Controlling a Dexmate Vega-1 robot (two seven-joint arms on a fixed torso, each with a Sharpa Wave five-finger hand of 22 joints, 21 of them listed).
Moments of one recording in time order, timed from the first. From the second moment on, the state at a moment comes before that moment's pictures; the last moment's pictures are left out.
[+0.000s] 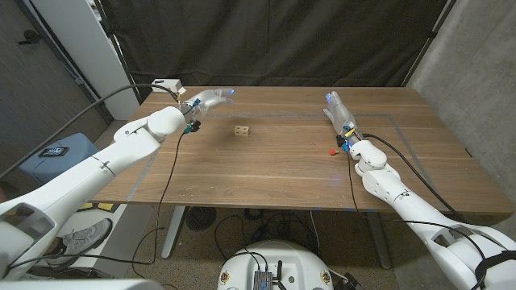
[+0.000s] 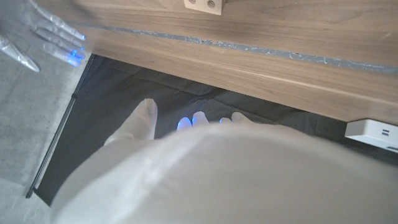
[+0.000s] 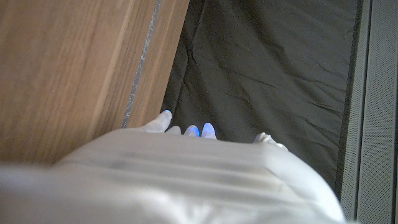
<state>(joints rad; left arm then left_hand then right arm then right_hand) 0.65 0.89 0.55 -1.76 -0.12 0.12 -0.01 0.44 0.03 0.69 -0.19 0.18 0.17 -0.13 0.22 0.17 0.16 -0.16 0.22 0.18 -0.06 0.02 0.18 0.16 -0.05 0.07 0.19 0.17 -0.74 -0.43 -0.42 -1.15 0.59 0.39 0.05 0.33 0.17 0.06 0.13 0.26 0.05 -0.09 0.17 0.17 -0.05 -0.09 0.18 0.17 -0.14 -0.04 0.19 0.18 0.04 -0.03 0.18 0.16</state>
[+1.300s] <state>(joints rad) 0.49 0.89 0.78 -1.93 0.67 0.49 -0.31 0.63 -0.13 0.65 -0.18 0.20 0.20 -0.18 0.21 0.17 0.24 -0.20 0.23 0.19 -0.09 0.02 0.18 0.17 -0.17 0.15 0.18 0.17 -0.75 -0.40 -0.39 -1.10 0.62 0.45 0.07 0.33 0.17 0.07 0.13 0.26 0.05 -0.10 0.18 0.17 -0.05 -0.09 0.18 0.17 -0.15 -0.03 0.19 0.18 0.04 -0.03 0.18 0.16</state>
